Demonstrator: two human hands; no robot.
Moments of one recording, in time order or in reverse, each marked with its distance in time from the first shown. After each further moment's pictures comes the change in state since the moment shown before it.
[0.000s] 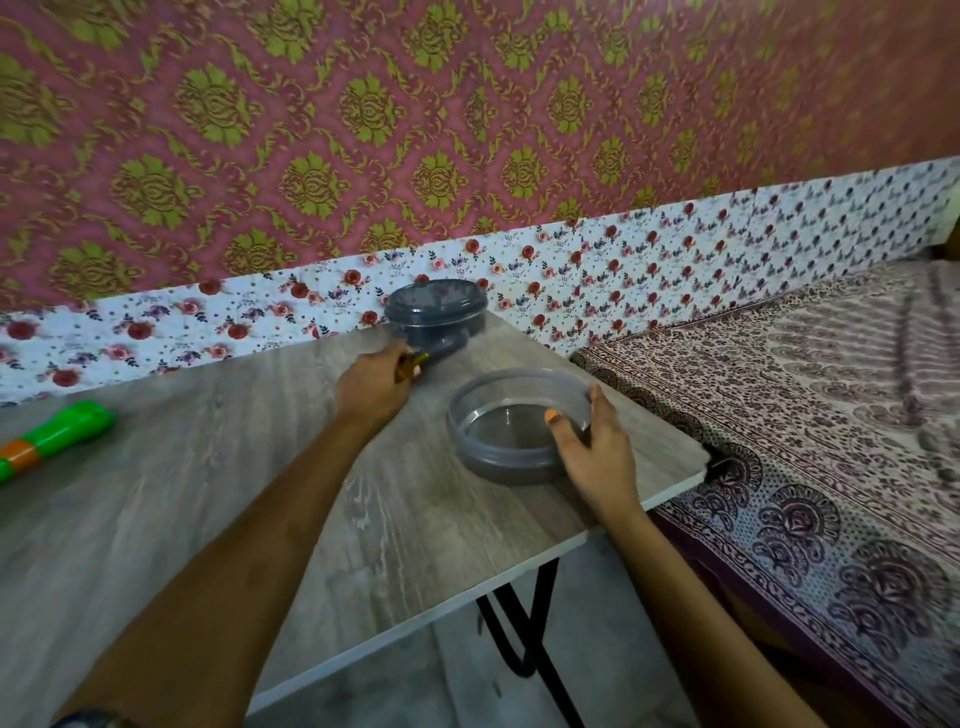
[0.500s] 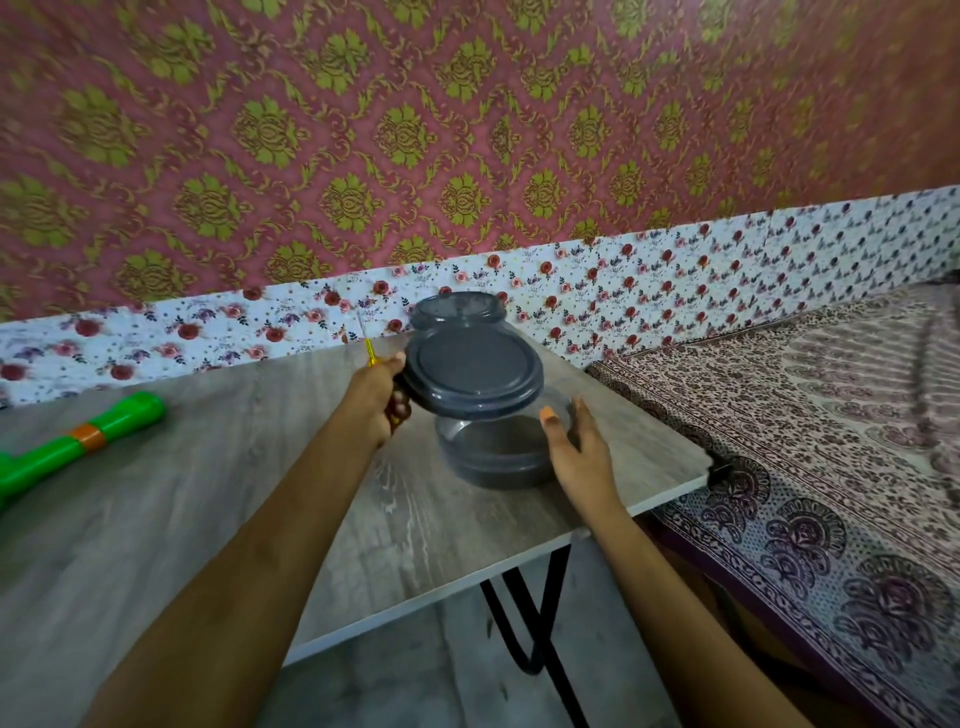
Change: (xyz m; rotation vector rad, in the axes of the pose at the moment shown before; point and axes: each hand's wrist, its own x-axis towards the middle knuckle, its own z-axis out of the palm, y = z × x) left_hand -0.037 0.033 -0.060 -1.316 -0.040 -0.854; right_hand -0.020 -0.028 0.010 0.243 -0.108 0.106
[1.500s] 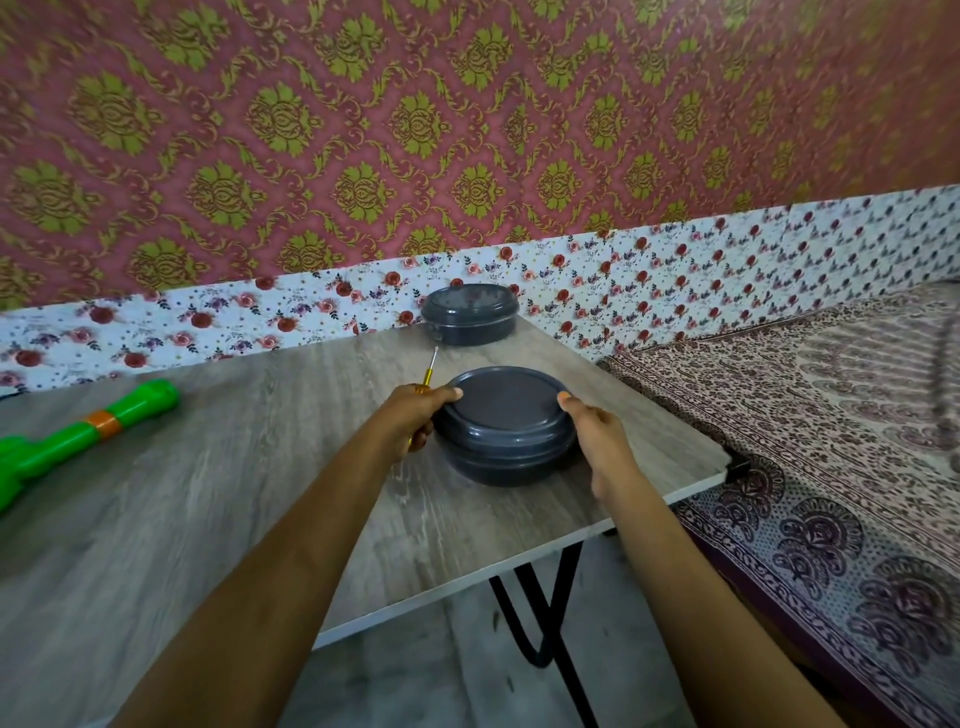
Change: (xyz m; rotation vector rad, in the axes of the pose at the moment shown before) left_hand 0.001 -0.026 -0.003 0.514 -0.121 -0.022; right_hand 0.014 -0.017 -0.002 0.337 -0.029 0.348
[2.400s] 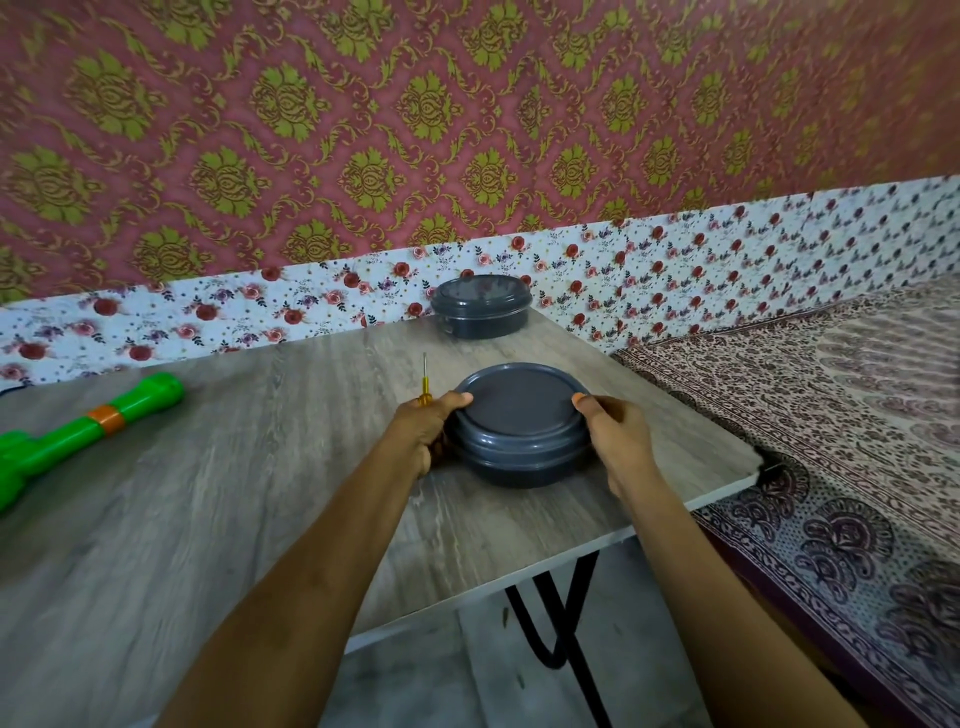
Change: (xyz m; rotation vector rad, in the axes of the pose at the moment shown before) left_hand 0.018 -0.024 0.008 -0.322 0.049 -0.093; right_hand 0.021 0.013 0.009 -0.132 0.143 -0.203
